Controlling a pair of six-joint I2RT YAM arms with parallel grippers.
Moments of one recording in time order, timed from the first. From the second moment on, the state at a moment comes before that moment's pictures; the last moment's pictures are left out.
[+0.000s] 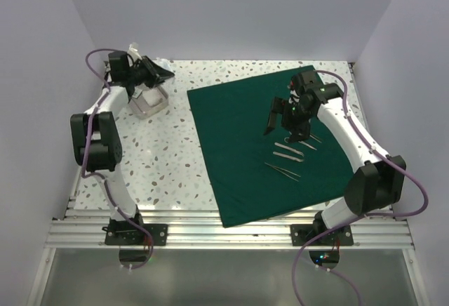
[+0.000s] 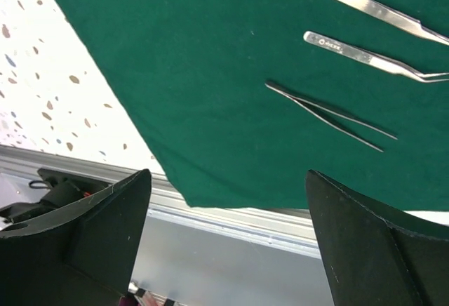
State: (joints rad) left arm 0.07 1.94 1.46 0.04 0.74 -0.81; right arm 0.28 1.54 1.45 -1.12 -0.22 0.52
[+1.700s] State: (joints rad) left arm 0.30 2.56 2.07 -0.14 0.59 -0.99; right arm 0.05 1.56 1.37 -1.15 -0.14 0.54
